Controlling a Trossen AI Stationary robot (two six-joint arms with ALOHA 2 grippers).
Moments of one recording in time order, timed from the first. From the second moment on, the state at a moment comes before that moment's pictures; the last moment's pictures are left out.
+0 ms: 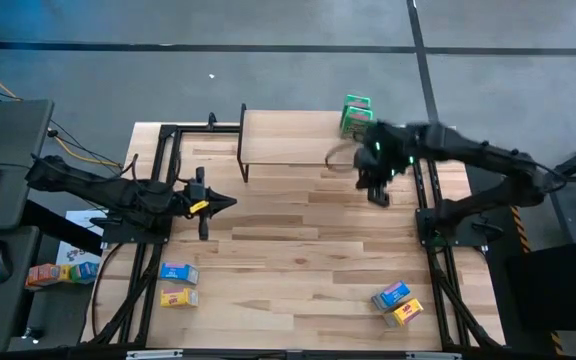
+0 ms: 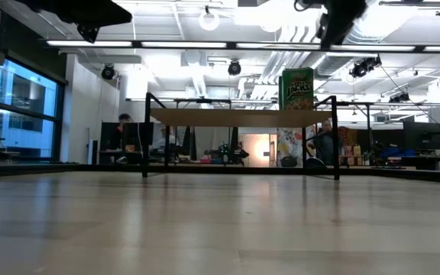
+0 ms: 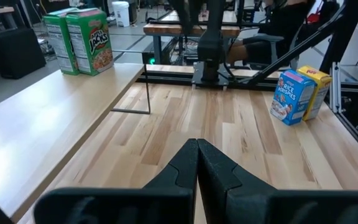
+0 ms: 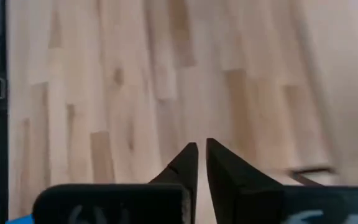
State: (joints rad) left arm -0.26 0.68 0.52 -0.06 -0.43 -0.08; right arm -0.26 1.25 1.34 -1.14 -0.24 -0.05
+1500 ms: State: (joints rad) left arm -0.26 0.63 0.52 -0.14 -0.40 -0.09; right arm 0.38 1.27 1.24 -0.69 0.11 0.43
